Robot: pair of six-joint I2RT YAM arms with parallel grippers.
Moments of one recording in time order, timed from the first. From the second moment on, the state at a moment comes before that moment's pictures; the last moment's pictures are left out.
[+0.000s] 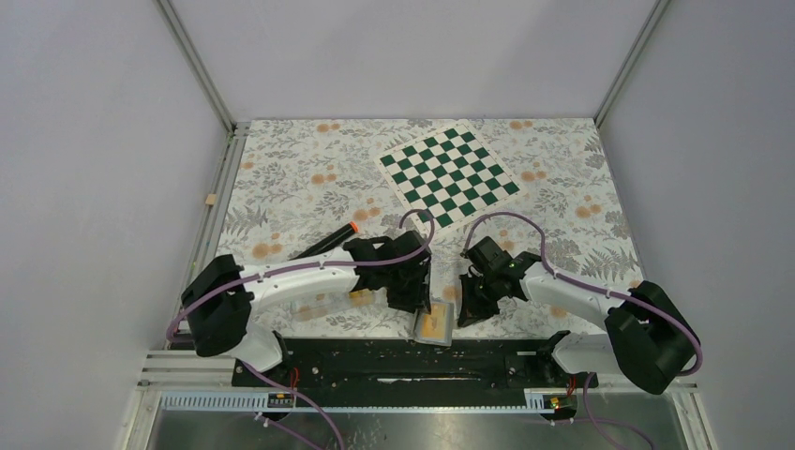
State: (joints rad) left arm -1.07 1.50 1.04 -0.62 0.13 -0.94; right arm 0.69 1.28 0.57 -0.57 -0.33 0.64
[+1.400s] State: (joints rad) left arm -1.09 1.72 0.89 -0.17 0.30 -1.08; right arm 0.69 1.25 0.55 -0.56 -0.35 0.65
